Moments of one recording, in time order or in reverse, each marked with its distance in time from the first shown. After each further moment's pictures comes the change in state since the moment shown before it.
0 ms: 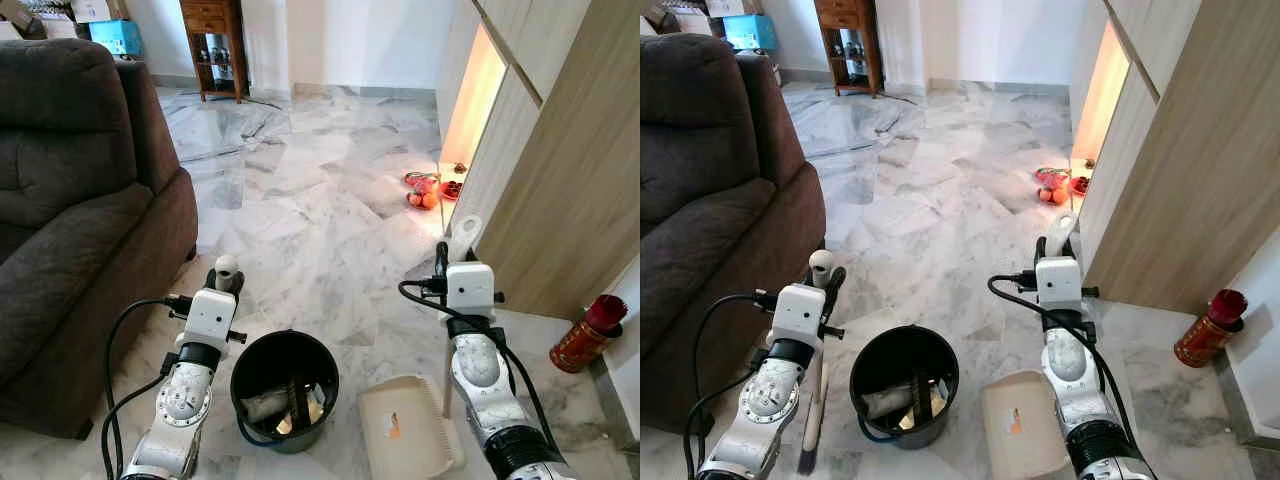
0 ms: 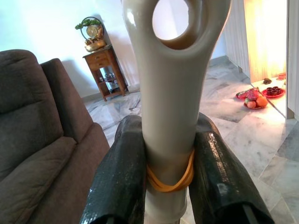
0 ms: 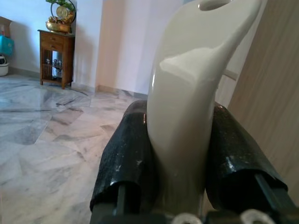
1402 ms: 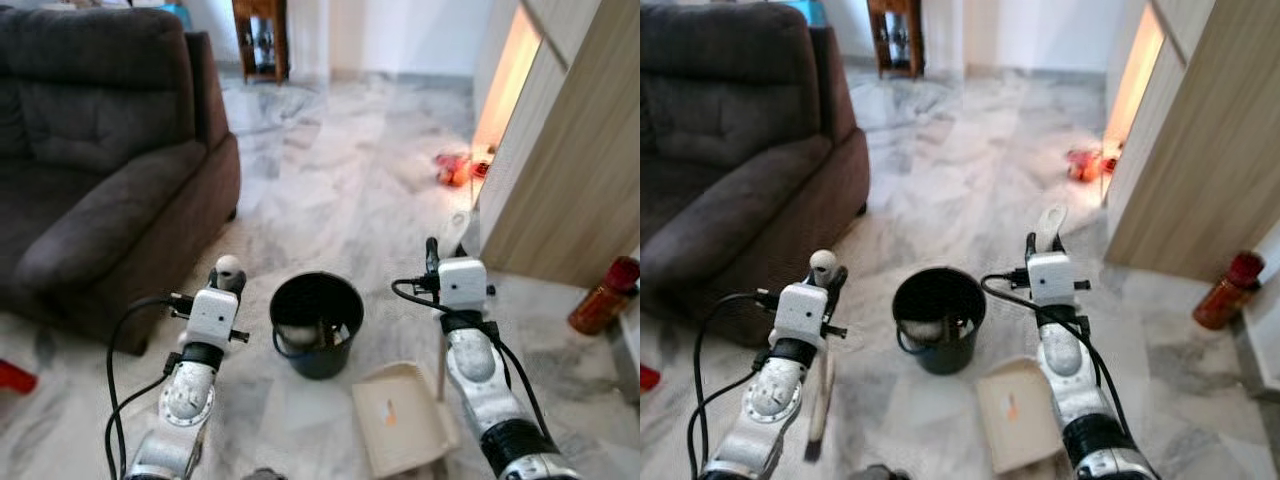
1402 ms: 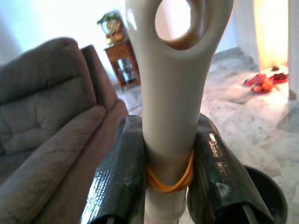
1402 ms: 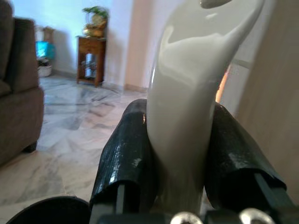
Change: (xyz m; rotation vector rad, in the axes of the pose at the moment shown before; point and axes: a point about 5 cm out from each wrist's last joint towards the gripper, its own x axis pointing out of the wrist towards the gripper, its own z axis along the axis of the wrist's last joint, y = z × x) left arm 0.001 -0.003 0.002 -0.005 -0.006 -0.002; right arm 0.002 0.005 0.000 0.027 -0.004 0.033
